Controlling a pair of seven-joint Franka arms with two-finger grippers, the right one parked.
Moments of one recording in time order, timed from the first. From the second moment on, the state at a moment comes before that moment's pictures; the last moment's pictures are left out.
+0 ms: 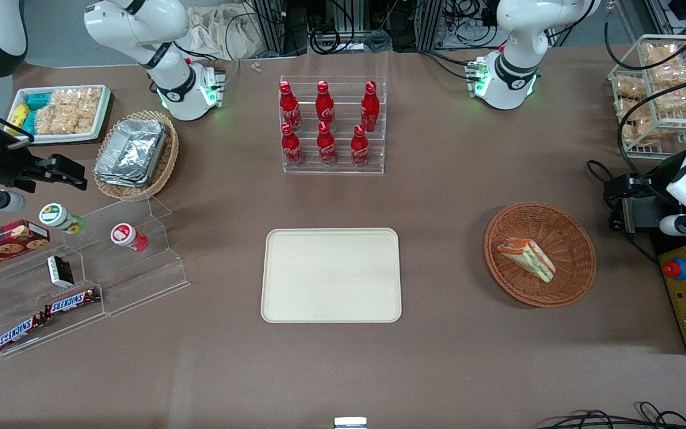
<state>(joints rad) 0.22 0.15 -0.25 -1.50 0.05 1.56 0.00</state>
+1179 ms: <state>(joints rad) 0.22 0.16 -0.26 -1.79 0.02 1.82 -0.35</state>
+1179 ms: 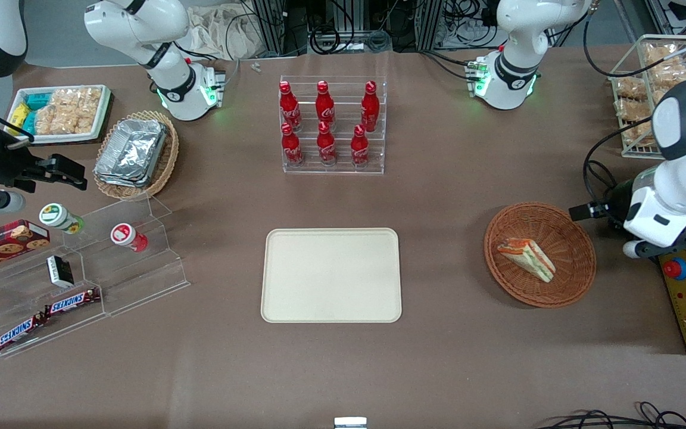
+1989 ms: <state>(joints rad) 0.21 0.31 -0.27 -2.00 0.02 2.29 -0.83</state>
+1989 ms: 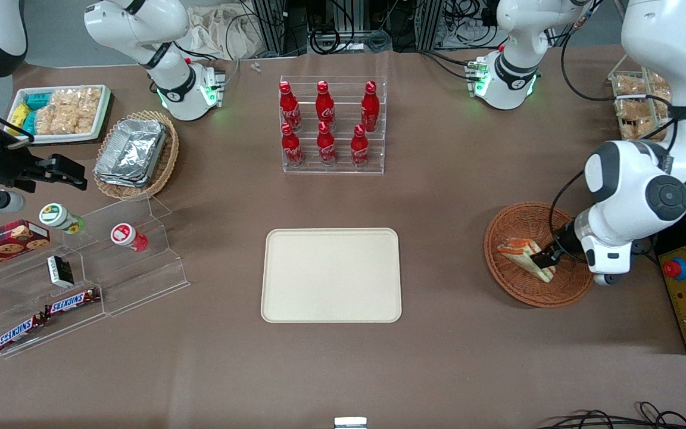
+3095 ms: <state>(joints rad) 0.19 0.40 -0.26 -2.03 0.07 2.41 -0.89</state>
